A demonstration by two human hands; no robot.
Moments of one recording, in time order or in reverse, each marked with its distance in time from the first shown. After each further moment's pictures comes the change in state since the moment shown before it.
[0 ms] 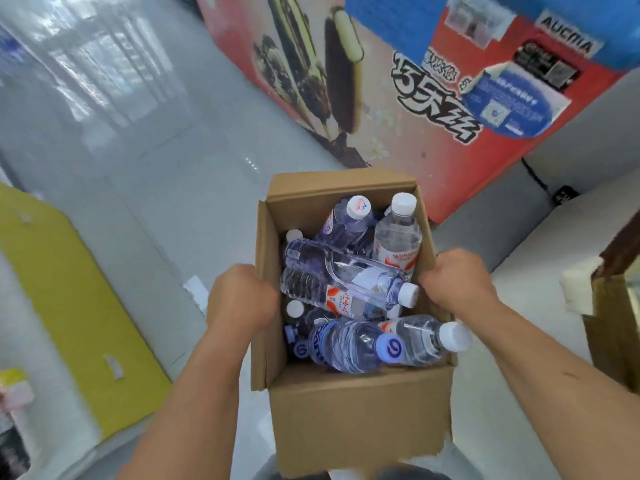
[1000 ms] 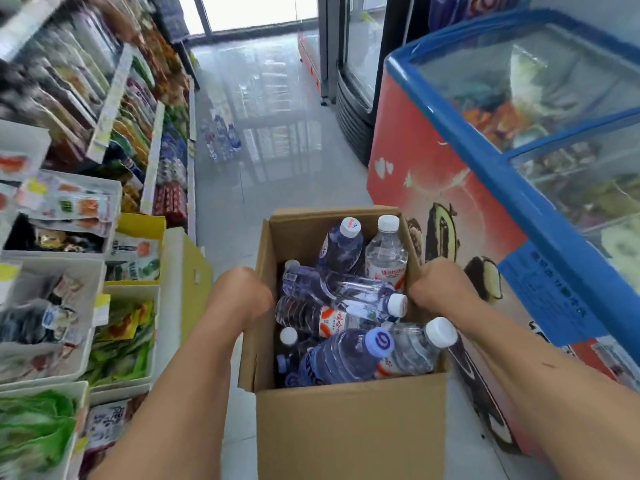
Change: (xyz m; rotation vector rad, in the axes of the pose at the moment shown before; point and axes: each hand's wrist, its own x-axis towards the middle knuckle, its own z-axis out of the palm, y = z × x) left_hand 0.131 0.014 -0.378 0.026 0.192 -0.276; right_hand 0.047 -0.424 -0.207 -0.123 -0.043 -0.529
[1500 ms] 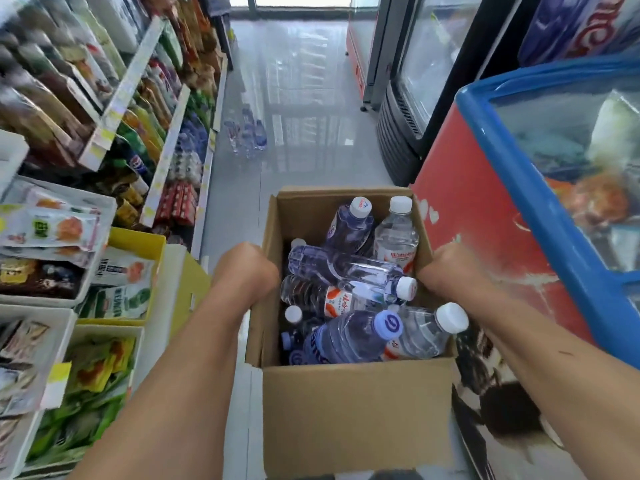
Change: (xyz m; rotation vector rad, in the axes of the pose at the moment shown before) left_hand 0.228 0.059 -0.083 -0.196 0.058 -0.137; right_hand 0.250 -0.152 -0.051 -0.019 0.025 -0.098
